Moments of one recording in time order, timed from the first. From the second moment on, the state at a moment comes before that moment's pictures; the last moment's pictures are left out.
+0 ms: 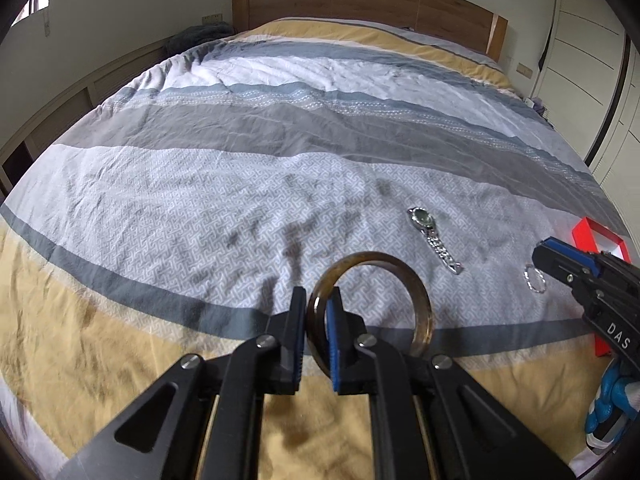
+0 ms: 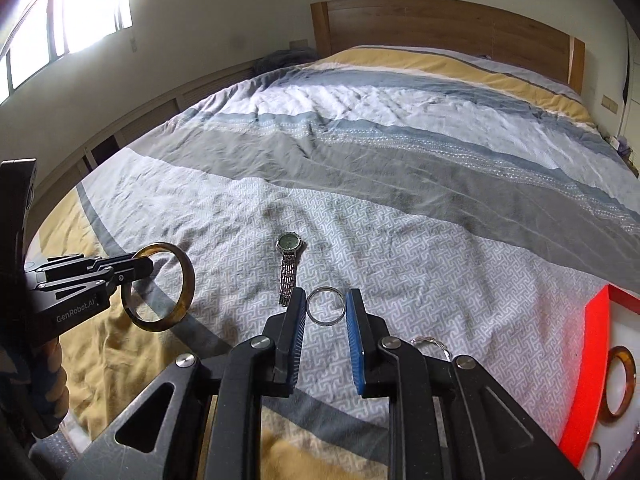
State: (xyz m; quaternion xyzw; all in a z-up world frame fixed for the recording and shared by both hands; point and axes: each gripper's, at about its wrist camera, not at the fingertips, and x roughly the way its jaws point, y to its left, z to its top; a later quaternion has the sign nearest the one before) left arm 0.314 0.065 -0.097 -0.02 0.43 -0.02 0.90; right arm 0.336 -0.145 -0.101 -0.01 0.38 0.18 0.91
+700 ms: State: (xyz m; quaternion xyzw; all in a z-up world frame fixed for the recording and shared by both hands) left arm 0.232 -0.069 -0.028 0.01 0.42 -0.11 0.90; right arm 0.206 -0.303 -0.022 0.02 0.34 0.06 0.94
